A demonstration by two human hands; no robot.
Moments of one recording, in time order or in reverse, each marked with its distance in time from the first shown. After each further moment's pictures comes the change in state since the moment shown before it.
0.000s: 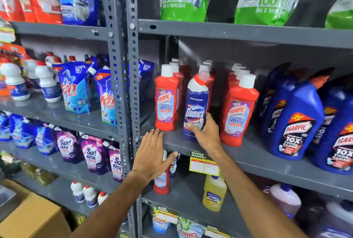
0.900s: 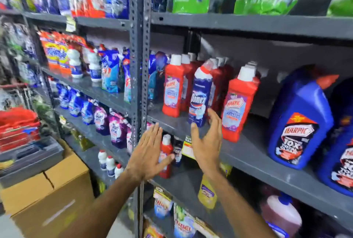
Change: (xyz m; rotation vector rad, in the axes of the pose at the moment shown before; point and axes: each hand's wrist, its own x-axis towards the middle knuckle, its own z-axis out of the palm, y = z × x) left_hand -0.086 0.071 -0.006 0.049 0.091 -0.105; right_hand -0.085 0.011 -0.055 0.150 0.048 -0.426
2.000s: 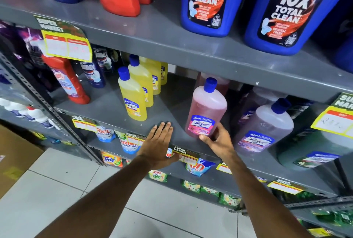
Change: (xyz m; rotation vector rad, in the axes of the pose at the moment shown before) left_hand -0.117 0.258 0.319 -0.123 -0.609 0.316; right_hand -0.228 0.338 -0.302 -0.141 -0.284 0.871
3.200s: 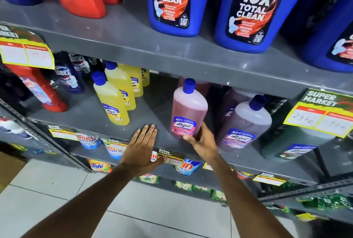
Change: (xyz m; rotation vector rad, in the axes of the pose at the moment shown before) left_hand -0.003 0.001 0.000 -0.011 0.049 -0.010; right_hand -0.017 -0.024 0.001 -0.004 0.026 0.012
